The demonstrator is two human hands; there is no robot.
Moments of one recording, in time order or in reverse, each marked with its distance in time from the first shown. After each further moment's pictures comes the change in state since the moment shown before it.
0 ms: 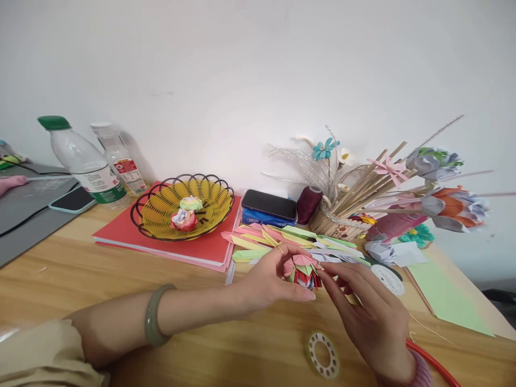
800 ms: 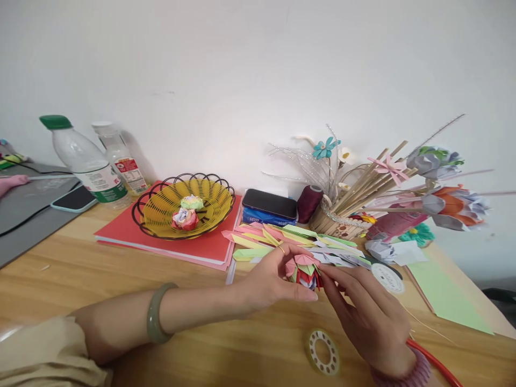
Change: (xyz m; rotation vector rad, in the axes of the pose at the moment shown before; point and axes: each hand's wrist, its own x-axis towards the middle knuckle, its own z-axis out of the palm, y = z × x) left_hand -0.001 0.001 0.002 0.004 -0.018 0.006; right_hand -0.005 0.002 -0.001 -0.068 0.011 -0.157
